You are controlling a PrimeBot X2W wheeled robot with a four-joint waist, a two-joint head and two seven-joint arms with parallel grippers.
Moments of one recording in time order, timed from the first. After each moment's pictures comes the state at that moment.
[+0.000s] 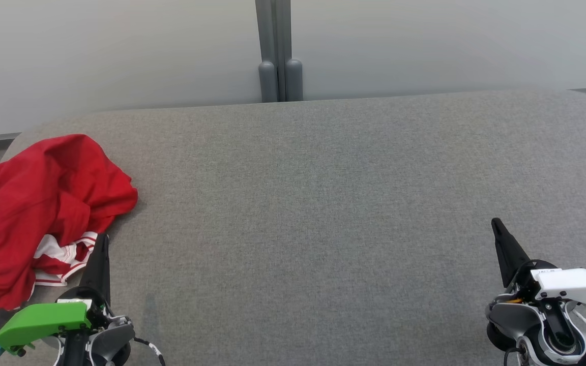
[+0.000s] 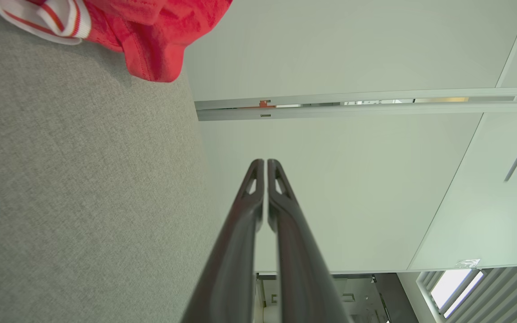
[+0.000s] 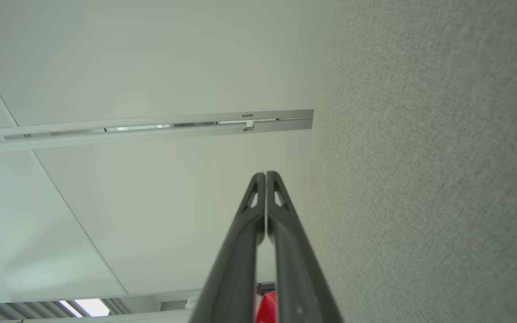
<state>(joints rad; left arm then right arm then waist) -0.10 0.05 0.11 0.24 -1.62 -0.13 0.11 -0.11 -0.05 -0.11 0.24 1.62 0.13 0.11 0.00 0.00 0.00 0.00</state>
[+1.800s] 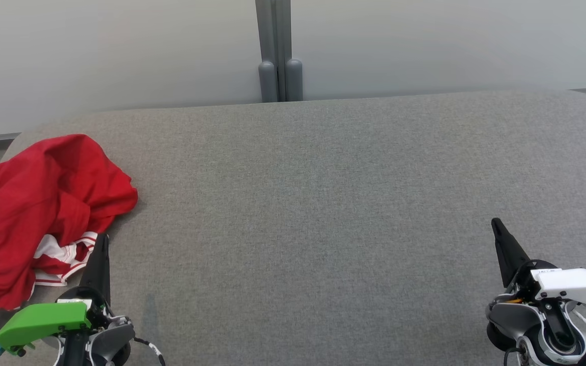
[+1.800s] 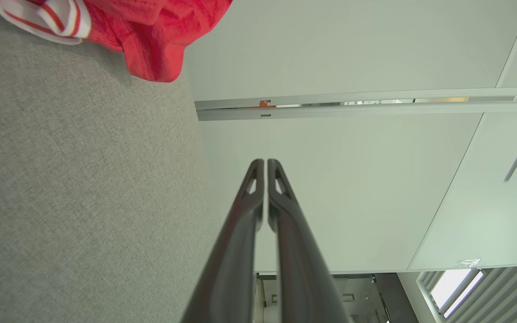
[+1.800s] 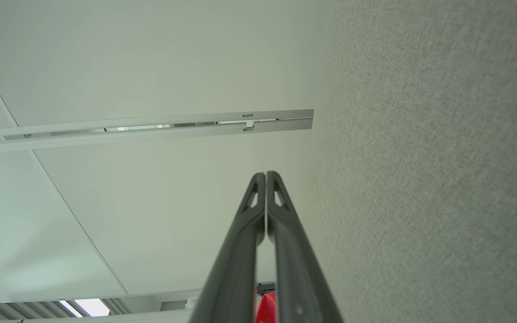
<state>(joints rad) -0.10 0.05 0.11 0.24 -1.62 -0.13 0.11 -0.11 -0.05 -0.11 0.24 1.62 0.13 0.11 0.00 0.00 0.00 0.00</state>
